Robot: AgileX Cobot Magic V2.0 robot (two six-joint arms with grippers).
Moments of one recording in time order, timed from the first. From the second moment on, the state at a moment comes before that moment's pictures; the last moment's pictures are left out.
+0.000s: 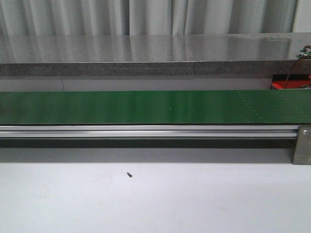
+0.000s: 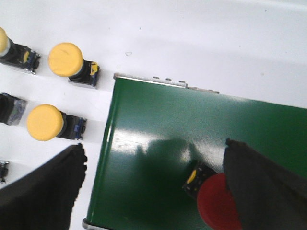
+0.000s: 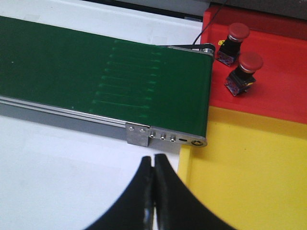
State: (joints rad) left arm 0.15 1.68 -1.48 0.06 0.88 -0.04; right arm -0.13 0.65 -0.71 0.27 0.76 -0.37
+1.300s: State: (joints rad) left arm 0.60 1.89 -1.50 0.14 0.81 -0.05; right arm -0.13 0.65 -0.71 0.27 0.76 -0.37
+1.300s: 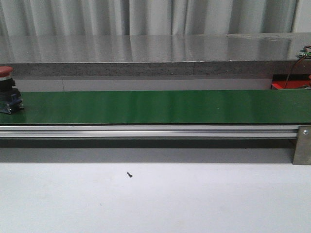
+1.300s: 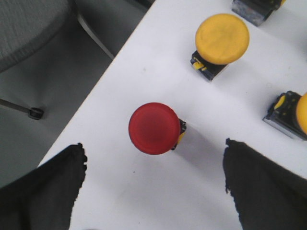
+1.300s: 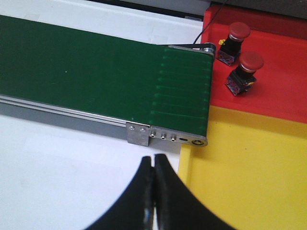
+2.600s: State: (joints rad) left arm 0.60 2.03 -1.50 0.14 0.69 -0.05; right arm -0.13 0.65 -0.71 0.27 0.76 -0.37
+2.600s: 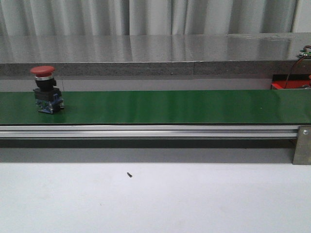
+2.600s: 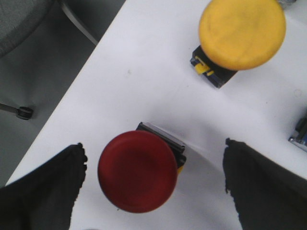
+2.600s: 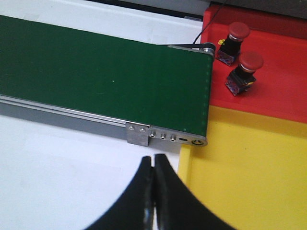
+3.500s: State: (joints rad) left arm 0.60 1.94 -1.50 0.13 0.77 -0.08; right arm -0.13 0.65 -0.71 0.27 0.76 -0.37
